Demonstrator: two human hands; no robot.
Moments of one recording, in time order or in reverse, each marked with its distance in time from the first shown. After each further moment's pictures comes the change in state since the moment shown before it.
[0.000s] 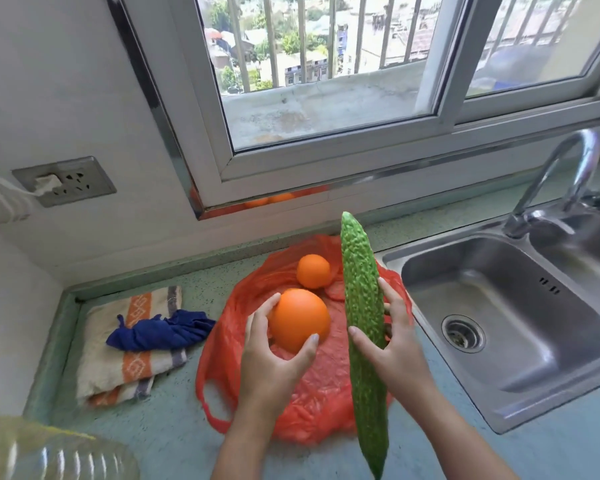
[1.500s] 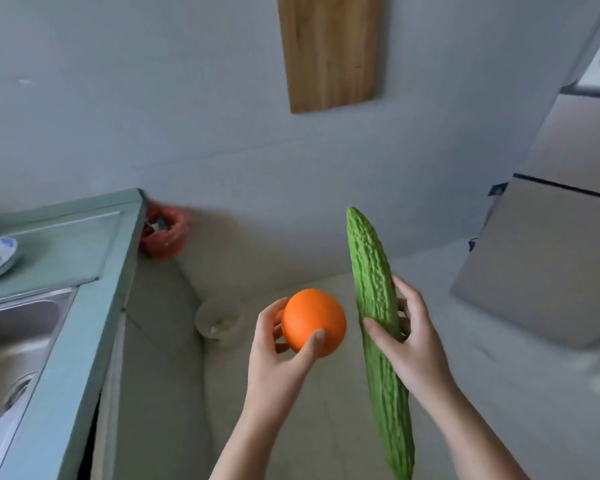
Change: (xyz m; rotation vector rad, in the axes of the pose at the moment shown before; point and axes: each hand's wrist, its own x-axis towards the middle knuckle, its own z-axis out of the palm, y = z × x) left_hand -0.478 0.307 0.536 -0.357 -1.478 0.362; right_hand -0.503 0.119 -0.571 -0.142 1.496 0.452
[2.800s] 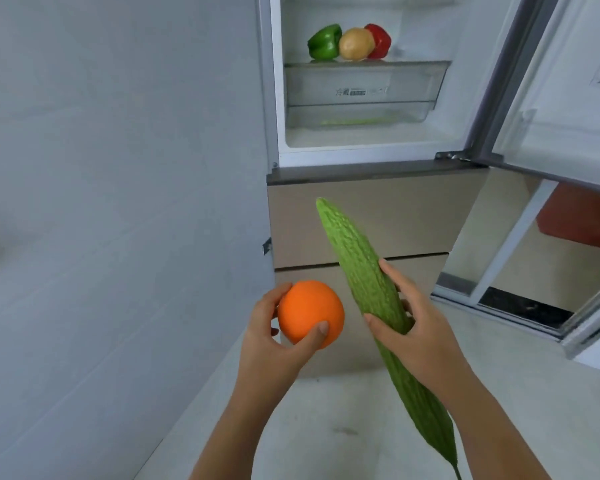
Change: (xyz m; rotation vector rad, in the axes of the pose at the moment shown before) left_hand 0.369 0.099 0.577 -0.091 -0.809 0.261; right_hand 0.386 0.114 -0.404 -0.472 0.643 0.183
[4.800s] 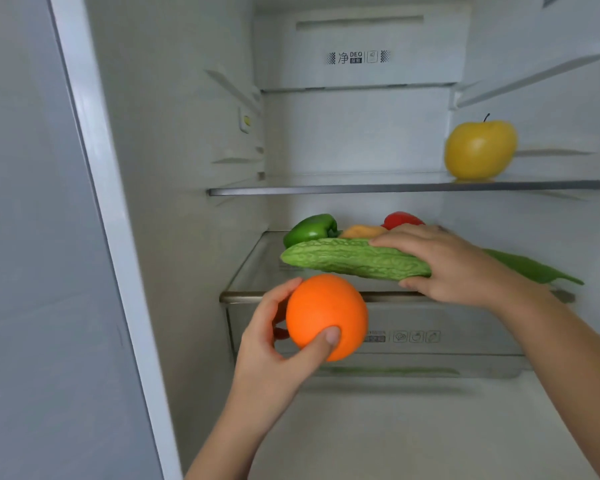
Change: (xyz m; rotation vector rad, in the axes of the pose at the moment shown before) left_hand 0.527 0.097 0.153 -0.103 0.130 0.395; right_hand 0.665 0.036 -0.151 -0.627 -0.098 -0.834
